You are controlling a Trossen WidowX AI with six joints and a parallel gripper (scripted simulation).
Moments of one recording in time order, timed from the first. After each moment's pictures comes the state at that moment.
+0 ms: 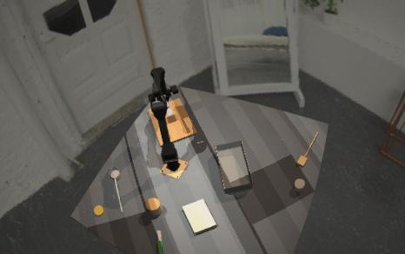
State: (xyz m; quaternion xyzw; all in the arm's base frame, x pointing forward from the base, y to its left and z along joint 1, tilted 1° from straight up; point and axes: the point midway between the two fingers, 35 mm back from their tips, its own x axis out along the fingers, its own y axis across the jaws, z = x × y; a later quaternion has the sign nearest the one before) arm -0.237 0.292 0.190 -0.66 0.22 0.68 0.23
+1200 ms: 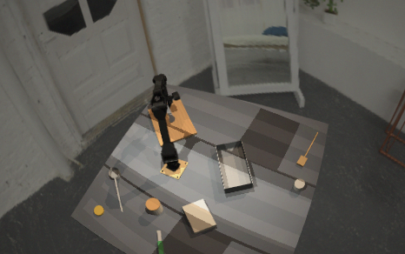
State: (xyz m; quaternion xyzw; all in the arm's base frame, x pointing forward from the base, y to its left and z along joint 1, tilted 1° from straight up) arm -0.241 0.298 0.132 -0.66 0.22 0.68 0.23
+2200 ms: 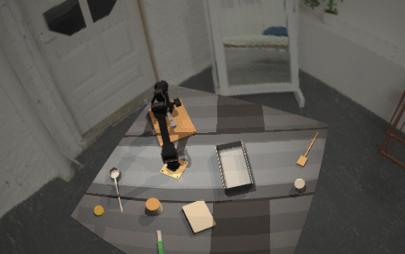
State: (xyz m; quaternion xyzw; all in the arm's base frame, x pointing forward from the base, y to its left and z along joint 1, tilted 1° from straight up) arm -0.238 0.295 0.082 -0.66 0.22 0.68 0.23
